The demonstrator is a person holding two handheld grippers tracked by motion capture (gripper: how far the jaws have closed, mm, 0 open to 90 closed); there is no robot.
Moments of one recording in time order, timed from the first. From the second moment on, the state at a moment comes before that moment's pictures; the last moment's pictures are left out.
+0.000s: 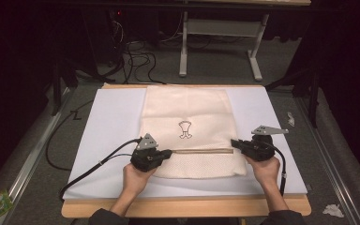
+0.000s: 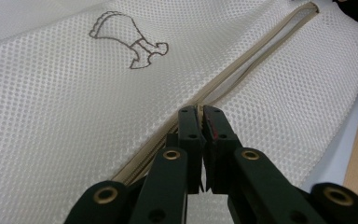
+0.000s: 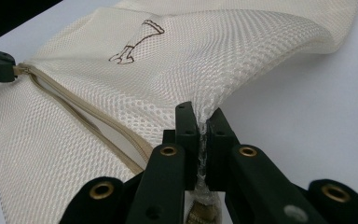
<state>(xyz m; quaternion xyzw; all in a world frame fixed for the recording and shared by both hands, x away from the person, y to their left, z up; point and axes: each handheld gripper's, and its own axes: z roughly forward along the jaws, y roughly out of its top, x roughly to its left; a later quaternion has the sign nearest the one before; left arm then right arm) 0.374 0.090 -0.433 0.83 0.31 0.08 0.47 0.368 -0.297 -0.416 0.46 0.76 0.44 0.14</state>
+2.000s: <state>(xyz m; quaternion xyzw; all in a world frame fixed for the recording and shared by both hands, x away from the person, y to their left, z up) 0.365 0.133 -0.425 0.81 0.34 0.11 0.47 0.367 -0.310 -0.420 0.48 0.75 0.43 0.14</state>
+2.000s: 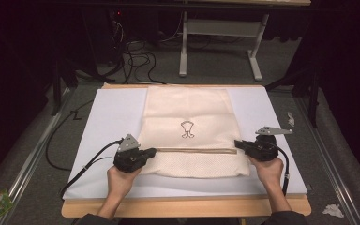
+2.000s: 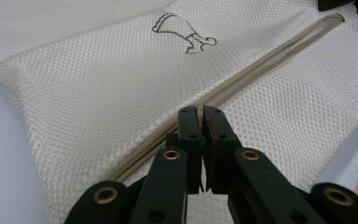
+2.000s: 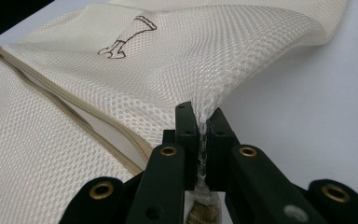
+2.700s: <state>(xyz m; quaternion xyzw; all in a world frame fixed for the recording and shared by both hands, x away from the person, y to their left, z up) 0.366 0.151 -0.424 0.79 0.36 0.11 0.48 0.367 -0.313 -0.421 0.48 0.75 0.43 0.14</state>
